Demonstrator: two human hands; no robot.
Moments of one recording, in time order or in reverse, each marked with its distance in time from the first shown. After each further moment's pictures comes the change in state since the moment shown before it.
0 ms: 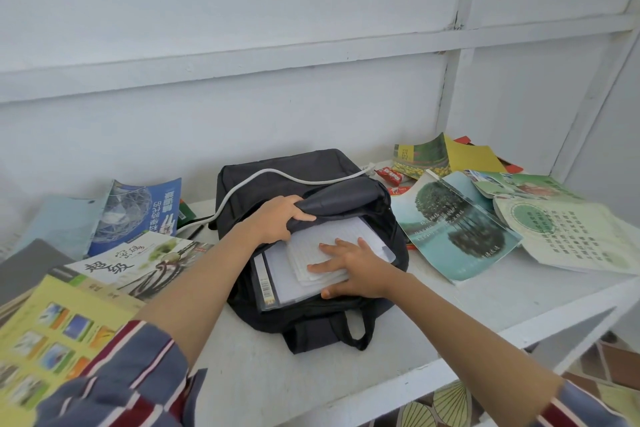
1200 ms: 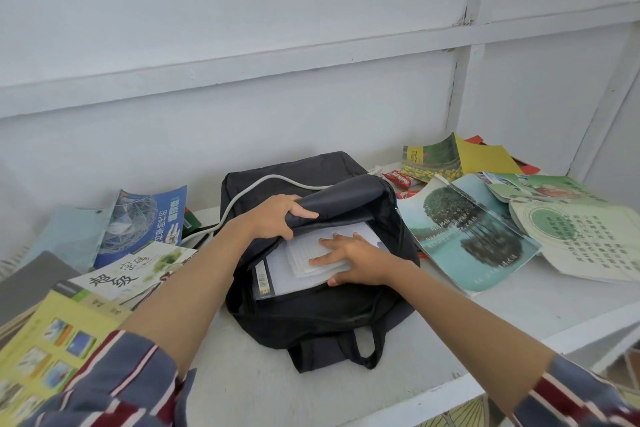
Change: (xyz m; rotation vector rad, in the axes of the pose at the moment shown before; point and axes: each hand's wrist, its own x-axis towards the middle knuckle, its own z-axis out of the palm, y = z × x) left_hand 0.005 -0.012 -0.021 -0.357 -0.044 -0.039; right_hand 0.034 0.018 -0.015 0.081 -0.029 -0.069
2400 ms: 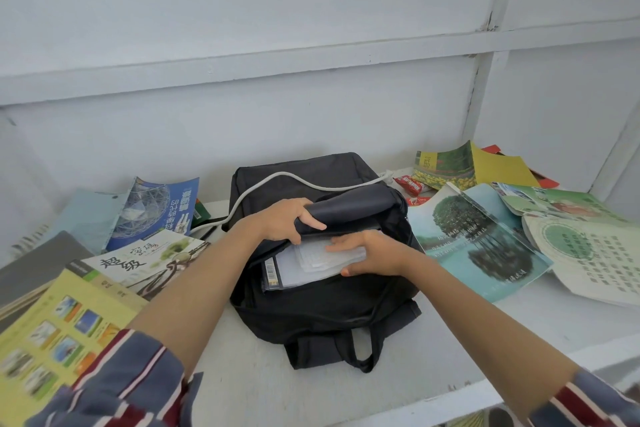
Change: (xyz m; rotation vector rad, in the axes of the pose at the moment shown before) left_hand -0.008 0.011 0.007 0.043 -0.050 -0.051; right_hand -0.013 0.008 -0.026 0.261 0.039 0.002
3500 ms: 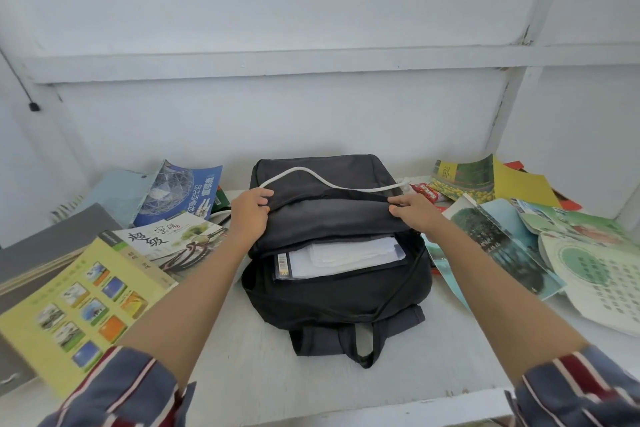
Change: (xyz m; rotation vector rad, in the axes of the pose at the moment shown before) left_hand -0.040 -0.041 0.014 -0.359 0.842 -0.433; right_hand 0.014 0.015 -0.057 0.175 0.387 0.370
